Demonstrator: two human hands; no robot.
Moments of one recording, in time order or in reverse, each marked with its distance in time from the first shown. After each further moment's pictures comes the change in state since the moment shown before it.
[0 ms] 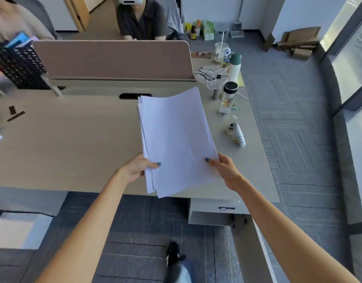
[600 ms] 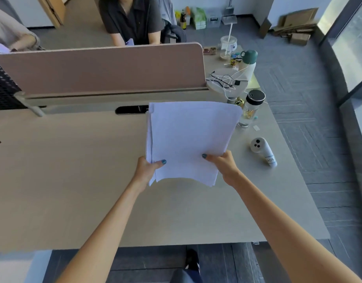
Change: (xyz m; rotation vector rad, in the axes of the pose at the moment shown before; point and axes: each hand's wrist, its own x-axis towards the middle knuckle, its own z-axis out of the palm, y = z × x) left_hand 0.142 0.039 -0.086 -0.020 0.269 0.176; right_hand 0.177 -0.035 0.074 0.022 0.245 0.031
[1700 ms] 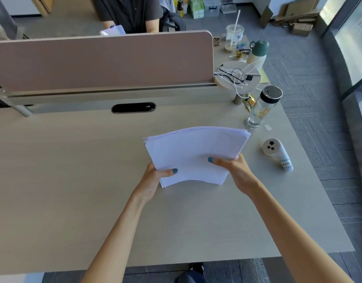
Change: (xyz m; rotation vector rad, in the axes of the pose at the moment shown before) left_hand 0.034 -0.019 -0.006 -0.201 -0.334 0.056; right_hand 0.009 -0.007 0.008 0.097 -0.146 -0.105
